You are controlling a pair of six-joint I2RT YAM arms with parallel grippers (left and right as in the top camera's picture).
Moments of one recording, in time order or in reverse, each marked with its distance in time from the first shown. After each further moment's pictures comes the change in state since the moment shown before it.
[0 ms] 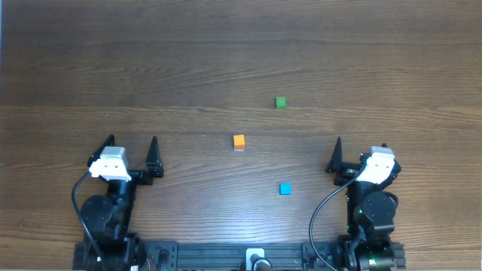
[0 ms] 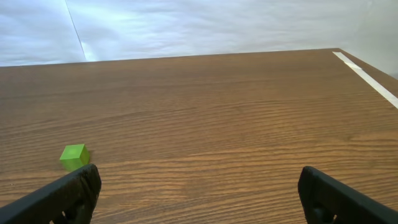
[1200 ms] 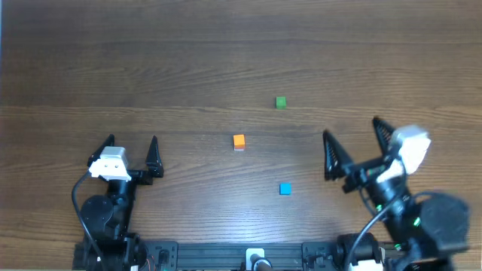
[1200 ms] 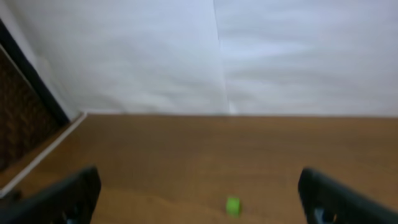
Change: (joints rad) left arm 0.000 -0.002 0.000 0.001 0.000 0.000; right arm 0.004 0.430 0.828 -0.357 -0.509 0.154
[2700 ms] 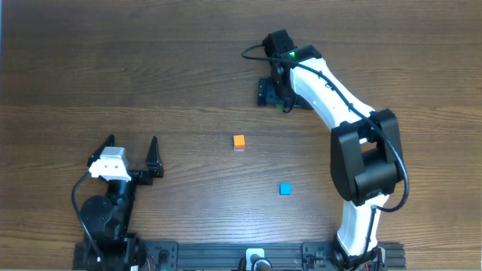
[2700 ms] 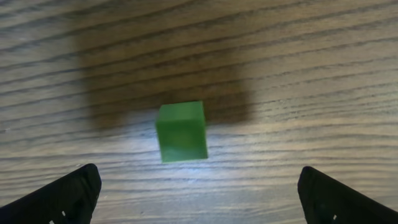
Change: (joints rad) left arm 0.000 -0.001 0.000 0.001 0.003 0.000; right arm 0.271 1.594 0.668 -0.396 0.367 0.251
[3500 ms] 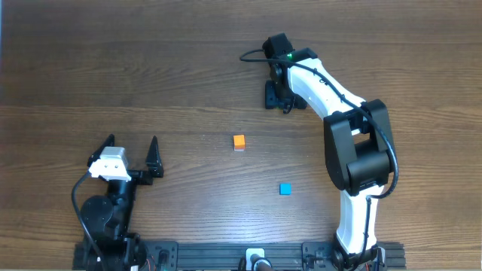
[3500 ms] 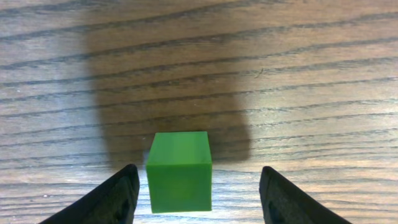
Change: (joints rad) left arm 0.000 0.000 0.000 0.000 0.000 0.000; right arm -0.010 0.073 0.000 0.056 -0.006 -0.088
